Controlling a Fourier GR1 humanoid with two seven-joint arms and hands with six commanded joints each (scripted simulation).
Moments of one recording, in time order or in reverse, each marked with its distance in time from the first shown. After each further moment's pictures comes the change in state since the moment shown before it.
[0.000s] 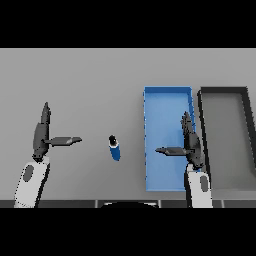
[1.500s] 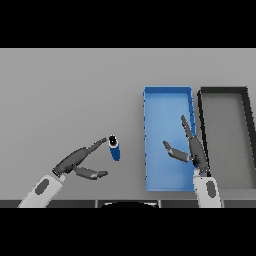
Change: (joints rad) left arm 0.062 0.143 -0.382 -0.230 -0.129 -0.470 0.010; right arm 0.065 -0.166 0.099 -0.113 0.167 0.080 -0.063
